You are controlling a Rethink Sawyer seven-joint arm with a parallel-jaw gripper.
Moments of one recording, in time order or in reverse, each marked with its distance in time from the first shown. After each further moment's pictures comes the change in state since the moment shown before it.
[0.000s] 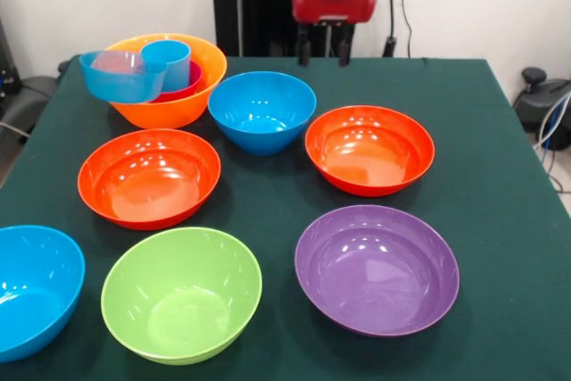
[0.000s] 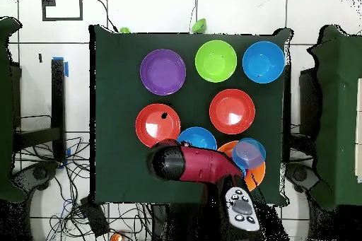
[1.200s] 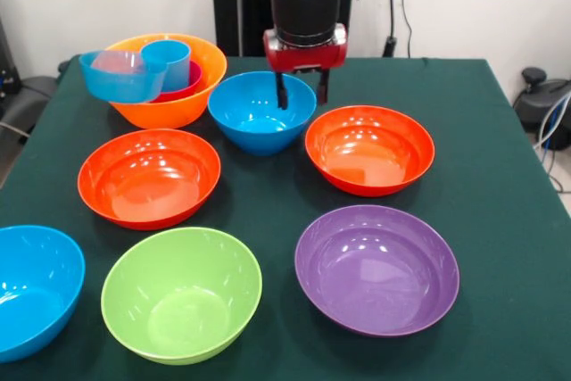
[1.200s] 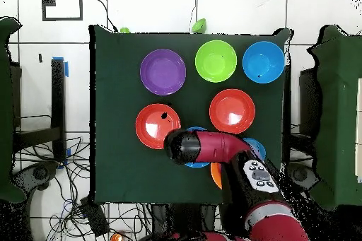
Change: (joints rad) arm -0.141 0.145 0.141 -0.129 -0.155 0.079 0.000
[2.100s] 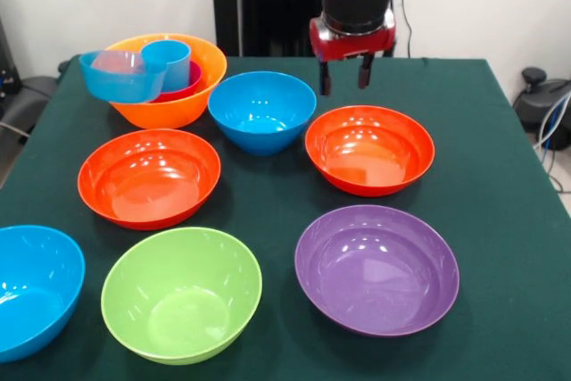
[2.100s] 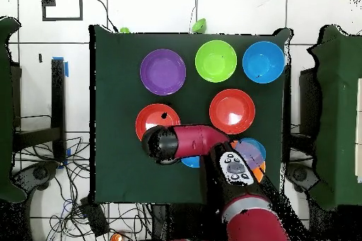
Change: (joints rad) arm 0.085 -0.017 0.033 -0.014 -0.028 0.126 0.000
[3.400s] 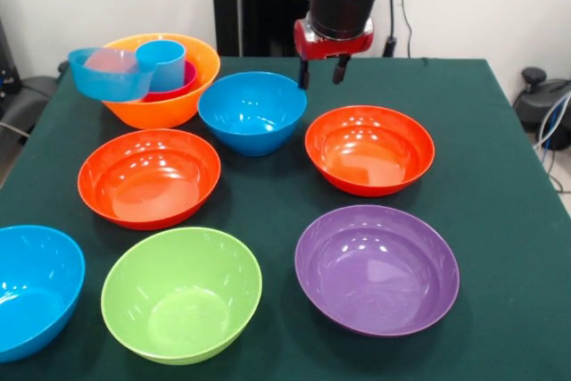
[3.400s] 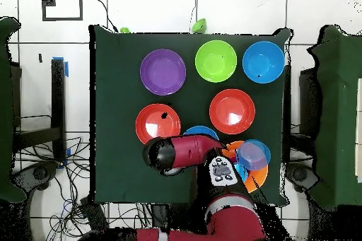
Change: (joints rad) arm 0.103 0.066 -0.146 -0.001 -0.046 -0.016 0.000
